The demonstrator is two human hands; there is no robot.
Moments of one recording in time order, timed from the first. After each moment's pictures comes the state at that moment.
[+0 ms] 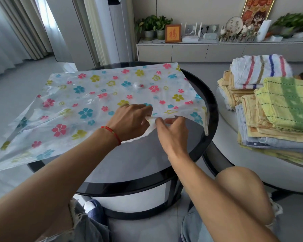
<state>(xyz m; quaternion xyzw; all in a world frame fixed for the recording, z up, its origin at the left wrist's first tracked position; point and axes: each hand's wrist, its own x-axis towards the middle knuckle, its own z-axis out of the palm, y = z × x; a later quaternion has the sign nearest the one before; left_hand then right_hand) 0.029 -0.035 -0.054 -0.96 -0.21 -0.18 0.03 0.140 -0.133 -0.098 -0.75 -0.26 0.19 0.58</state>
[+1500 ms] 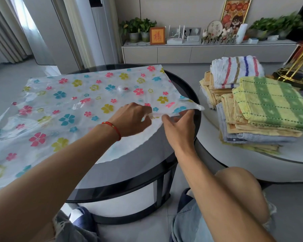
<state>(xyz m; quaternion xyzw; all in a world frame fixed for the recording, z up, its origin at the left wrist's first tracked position) 0.077 -0.044 -0.049 -0.97 -0.20 -0.15 -0.04 0.193 -0.160 -0.092 -0.73 -0.26 0.14 0.61</state>
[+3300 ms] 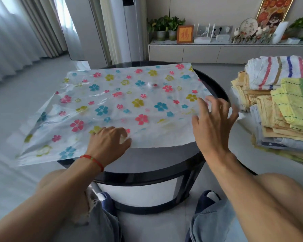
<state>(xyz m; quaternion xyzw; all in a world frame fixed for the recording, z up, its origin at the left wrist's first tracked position) -0.076 -0.063 -0.094 -0.86 -0.50 -0.10 -0.02 0.187 -0.168 -0.090 -0.80 -0.48 -0.26 0.25</state>
